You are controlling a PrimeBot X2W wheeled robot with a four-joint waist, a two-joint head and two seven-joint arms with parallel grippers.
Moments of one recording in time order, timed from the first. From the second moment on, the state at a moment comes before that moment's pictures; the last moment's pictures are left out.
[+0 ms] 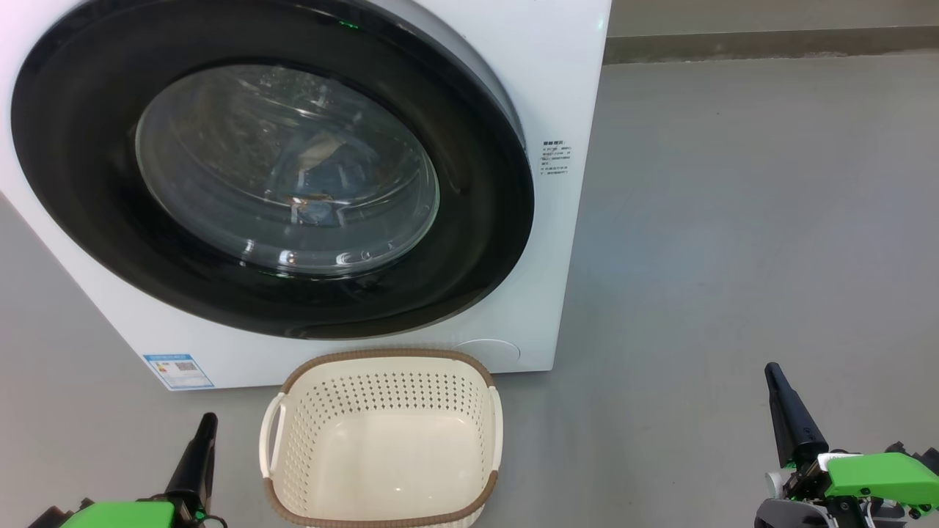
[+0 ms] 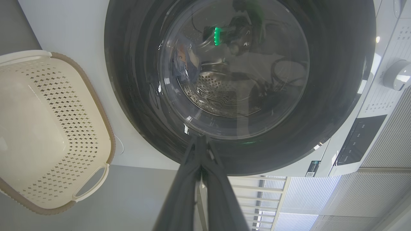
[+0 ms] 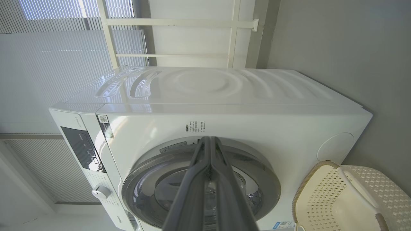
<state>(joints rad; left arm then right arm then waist) -0.07 0.04 0.09 0.27 -1.60 -0.13 0.11 -0.09 -0.06 -0.11 0.28 1.63 0.13 0.09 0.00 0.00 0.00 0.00</state>
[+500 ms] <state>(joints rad) -0.07 0.04 0.09 0.27 -1.60 -0.13 0.11 -0.09 -0.06 -0.11 0.28 1.63 0.13 0.10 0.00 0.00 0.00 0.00</state>
